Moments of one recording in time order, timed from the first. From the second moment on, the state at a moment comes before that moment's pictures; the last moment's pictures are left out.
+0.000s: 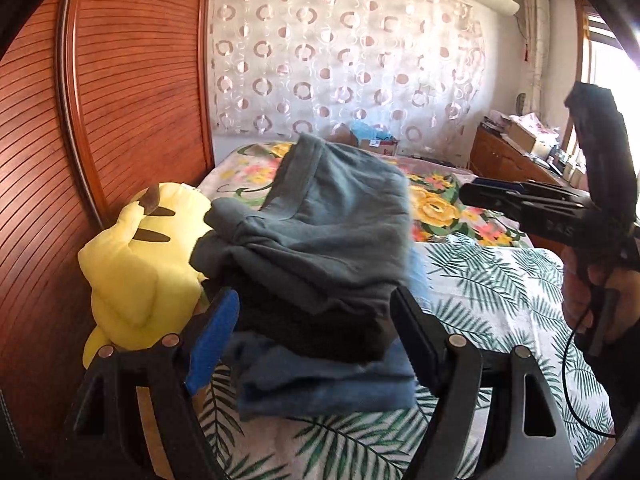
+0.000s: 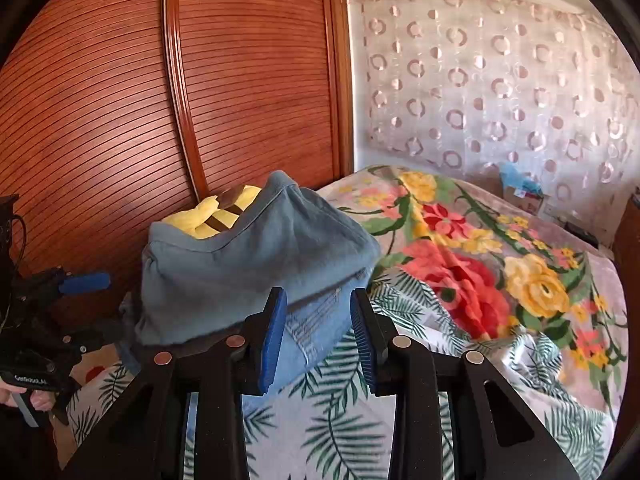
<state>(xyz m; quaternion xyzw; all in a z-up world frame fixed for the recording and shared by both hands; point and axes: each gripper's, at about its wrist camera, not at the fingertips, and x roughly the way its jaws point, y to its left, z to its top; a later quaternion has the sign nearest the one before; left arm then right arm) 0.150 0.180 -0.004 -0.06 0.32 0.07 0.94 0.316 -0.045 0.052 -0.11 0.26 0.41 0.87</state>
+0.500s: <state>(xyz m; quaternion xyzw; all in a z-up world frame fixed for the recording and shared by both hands) 0.118 0.126 0.014 -0.03 0.29 0.01 0.96 0.233 -0.113 0.058 -0.07 0.25 0.37 0.89</state>
